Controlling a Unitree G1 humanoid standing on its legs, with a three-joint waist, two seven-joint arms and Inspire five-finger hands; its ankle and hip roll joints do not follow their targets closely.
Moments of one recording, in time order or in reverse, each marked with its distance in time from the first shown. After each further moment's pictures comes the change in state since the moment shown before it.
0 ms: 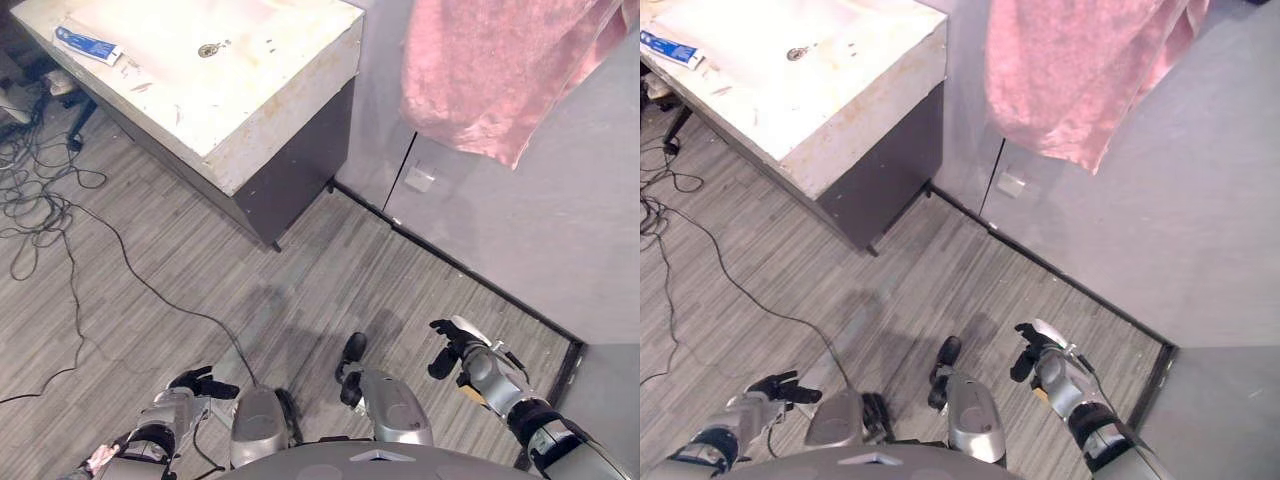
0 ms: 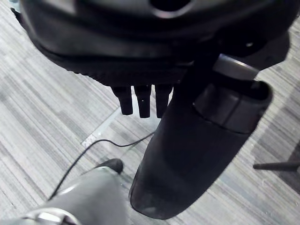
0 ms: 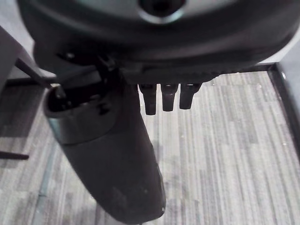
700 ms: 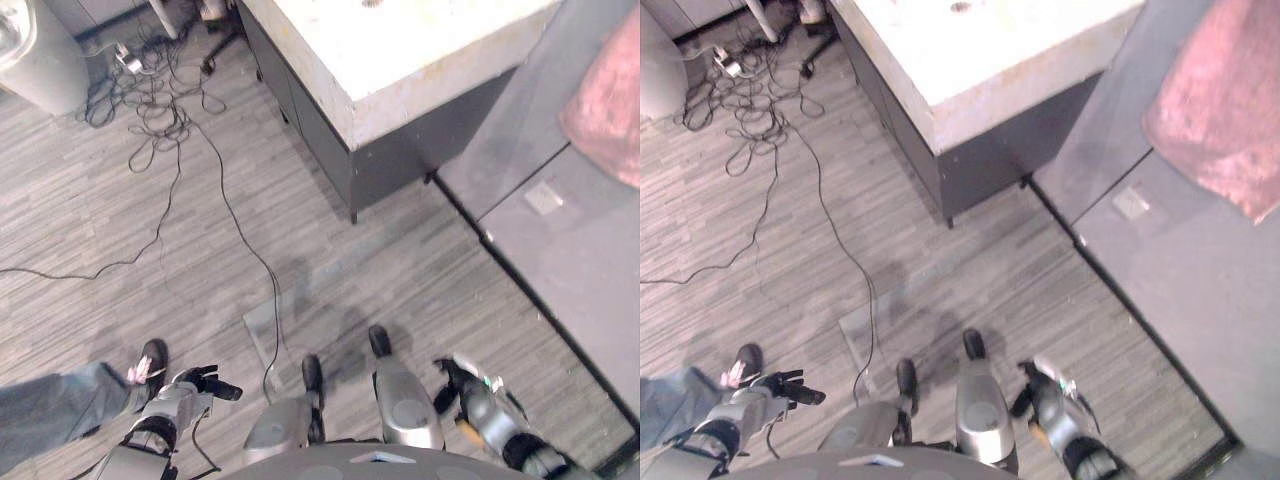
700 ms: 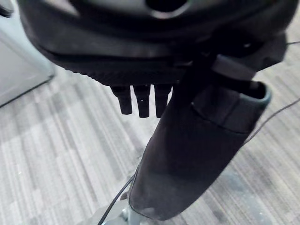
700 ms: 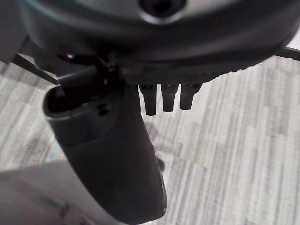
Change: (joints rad) left arm -0.043 -0.004 -0.058 0.080 0.003 0.042 0.000; right arm -0.007 0.110 -0.006 0.163 0.010 -0.062 -0.073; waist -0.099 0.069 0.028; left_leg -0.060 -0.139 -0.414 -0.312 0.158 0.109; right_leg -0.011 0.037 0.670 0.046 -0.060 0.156
